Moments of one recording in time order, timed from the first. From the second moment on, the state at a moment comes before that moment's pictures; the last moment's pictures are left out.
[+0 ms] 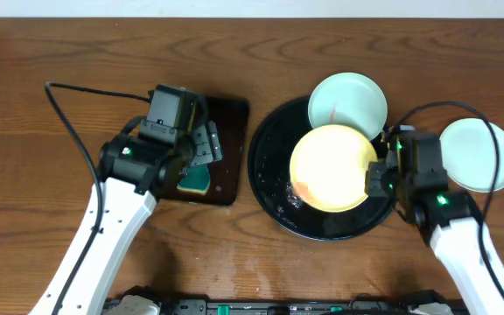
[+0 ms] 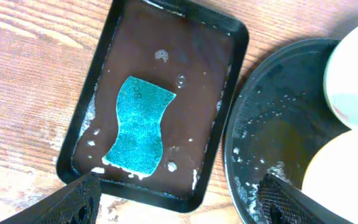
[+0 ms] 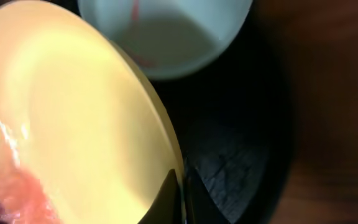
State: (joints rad) left arm -0.33 1.30 1.24 -0.98 -0.06 -0.51; right arm 0.19 1.10 0.74 -0.57 0.00 0.22
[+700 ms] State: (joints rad) left arm -0.33 1.29 1.24 -0.99 -0.06 -0.51; right arm 0.71 0.96 0.74 -0.51 0.71 -0.03
